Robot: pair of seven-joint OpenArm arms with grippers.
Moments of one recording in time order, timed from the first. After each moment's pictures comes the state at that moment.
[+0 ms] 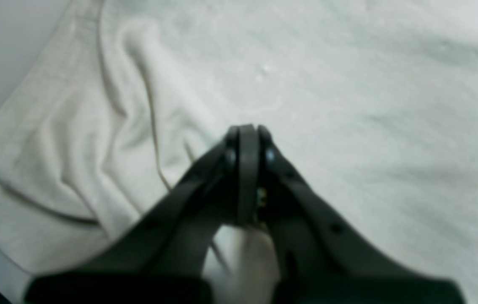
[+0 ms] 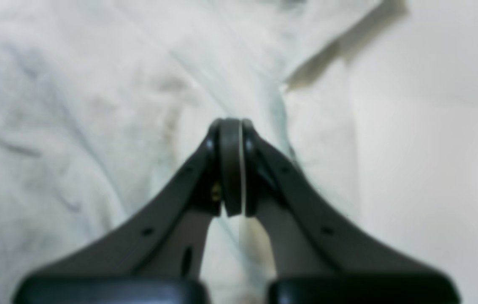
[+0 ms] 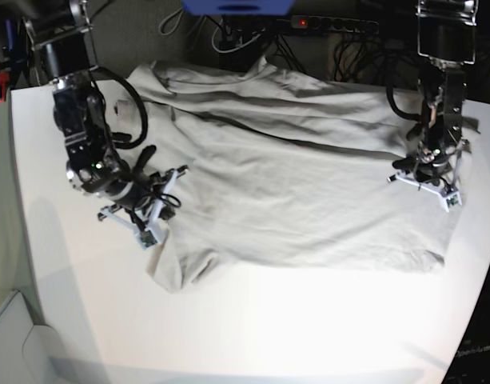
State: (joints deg) left arm 0.7 -23.0 0.2 76.2 -25.6 22.8 37.9; right arm 7.6 15.8 -12.7 86.5 16.5 18.1 -44.5
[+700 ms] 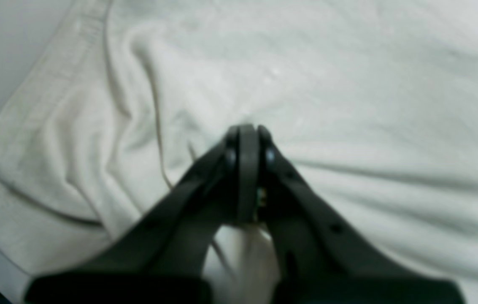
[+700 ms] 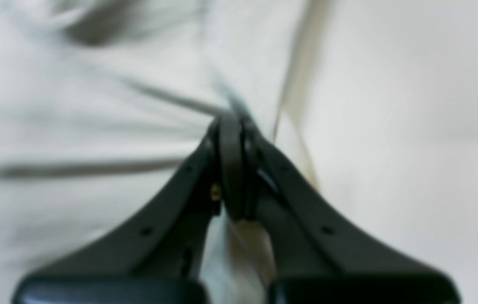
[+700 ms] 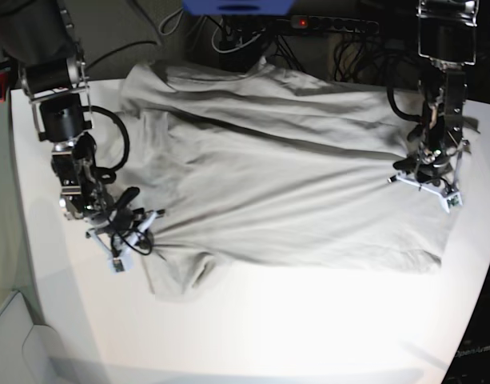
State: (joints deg) left arm 0.6 -23.1 0.1 76.2 -25.6 22.8 38.2; right arm 24.0 16.8 -12.2 46.2 17.5 17.5 -16.8
